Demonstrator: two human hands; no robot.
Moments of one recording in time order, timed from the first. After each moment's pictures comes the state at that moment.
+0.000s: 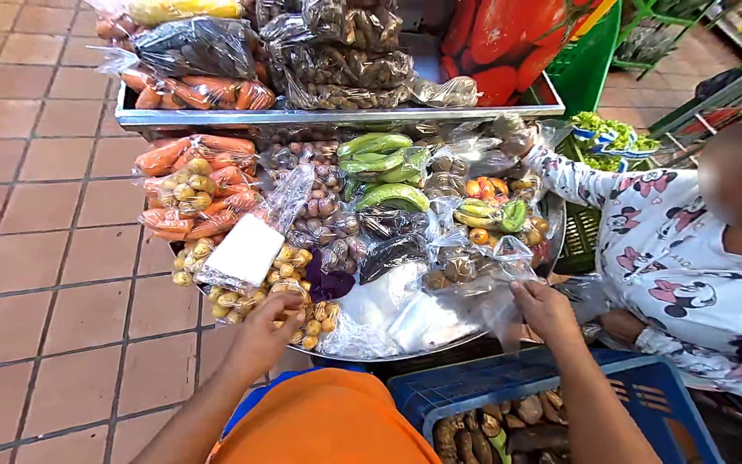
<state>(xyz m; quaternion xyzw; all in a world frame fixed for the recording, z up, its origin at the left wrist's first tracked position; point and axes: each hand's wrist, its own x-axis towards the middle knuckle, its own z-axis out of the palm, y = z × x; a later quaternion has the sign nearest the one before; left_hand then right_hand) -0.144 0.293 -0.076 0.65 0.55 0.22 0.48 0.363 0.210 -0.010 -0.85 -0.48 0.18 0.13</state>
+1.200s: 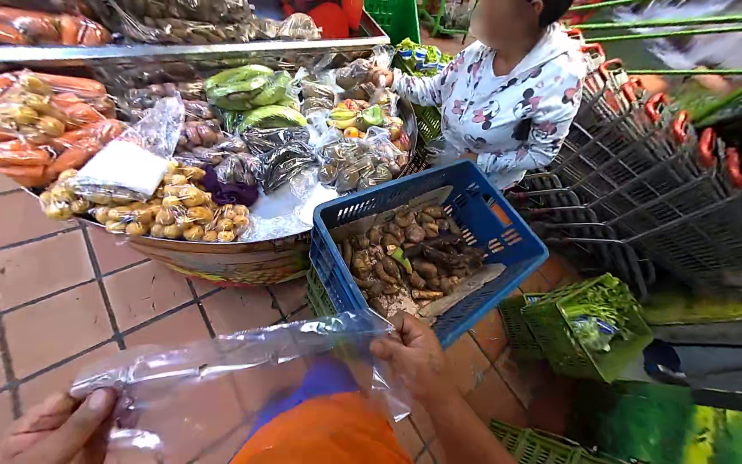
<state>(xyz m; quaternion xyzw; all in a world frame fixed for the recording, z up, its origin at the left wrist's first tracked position) -0.308 -0.073 -0.034 0.52 0.35 0.43 0.65 0.075 -0.246 0.018 -0.60 -0.32 0.44 0.59</state>
